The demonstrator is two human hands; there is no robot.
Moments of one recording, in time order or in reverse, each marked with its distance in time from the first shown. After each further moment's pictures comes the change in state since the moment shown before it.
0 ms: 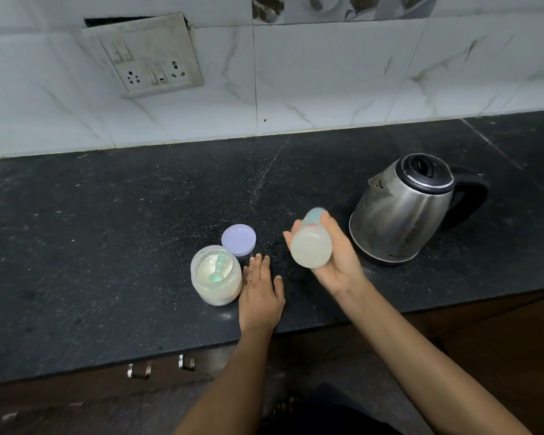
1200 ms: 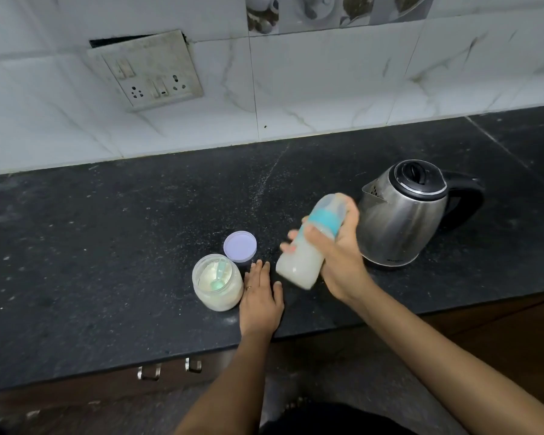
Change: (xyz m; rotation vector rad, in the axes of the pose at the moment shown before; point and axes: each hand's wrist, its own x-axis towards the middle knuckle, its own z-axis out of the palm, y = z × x) left_hand -0.001 0.003 -0.010 -0.009 -0.053 -0.004; right_hand -0.024 -0.014 0.032 -0.516 -0.010 -0.331
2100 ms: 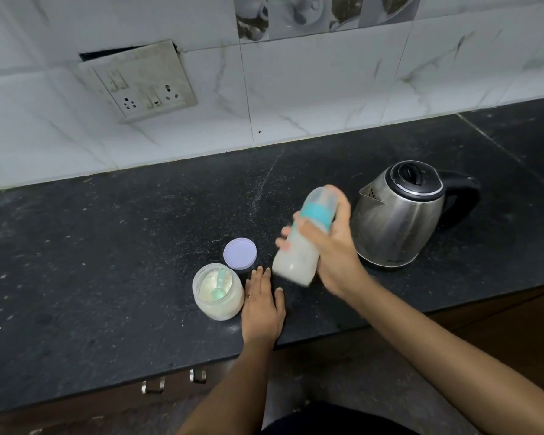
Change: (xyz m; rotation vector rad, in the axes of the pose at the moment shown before) left_hand 0.000 0.000 -0.004 -0.093 -0.002 -0.008; right_hand 0.011 -0.008 0.018 0.015 -0.014 -0.029
